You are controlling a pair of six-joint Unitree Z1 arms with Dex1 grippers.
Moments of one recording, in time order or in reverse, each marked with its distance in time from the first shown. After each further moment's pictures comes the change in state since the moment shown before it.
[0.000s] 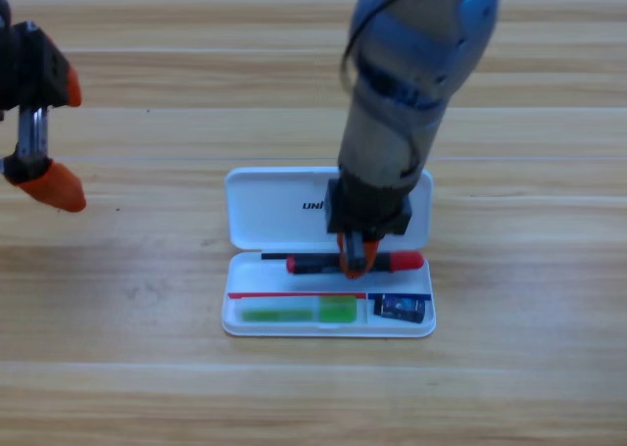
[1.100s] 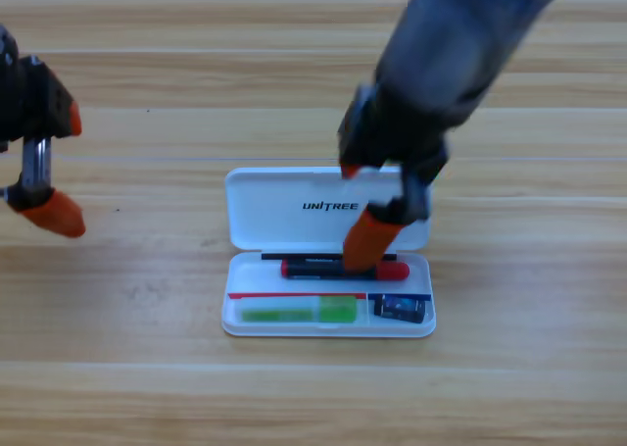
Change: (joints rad) arm 0 0.008 0.006 0.068 -0.050 -0.012 0.000; arm 1 0.014 -0.282 0.087 0.000 0.110 0.118
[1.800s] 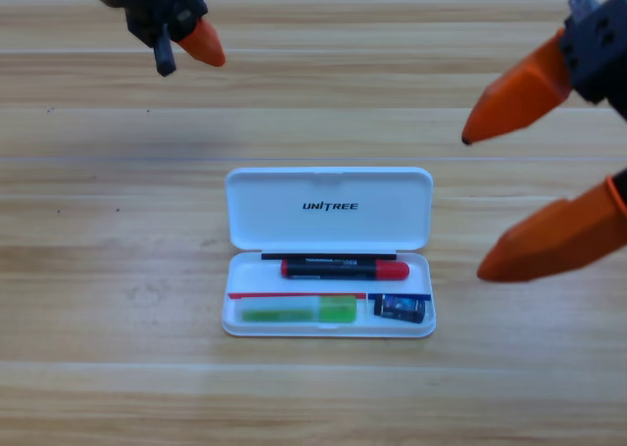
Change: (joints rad) arm 0 0.280 0.434 -0.330 -0.333 -0.349 0.173; arm 1 0.015 -0.525 0.402 -0.172 0.184 0.207
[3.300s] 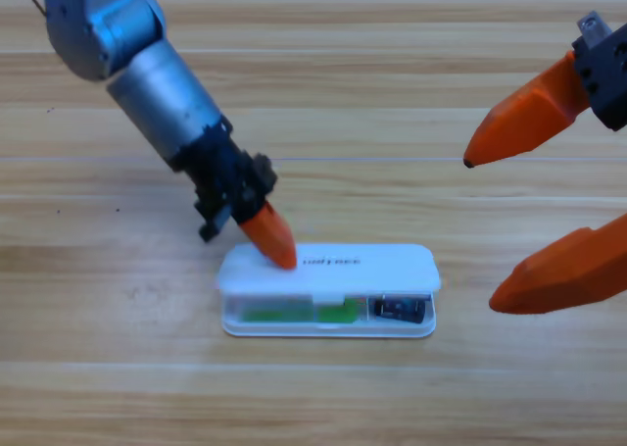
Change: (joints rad) arm 0 -0.107 0.222 0.085 0.280 -0.479 0.146; arm 1 0.007 -0.036 0.058 -0.045 0.047 0.005
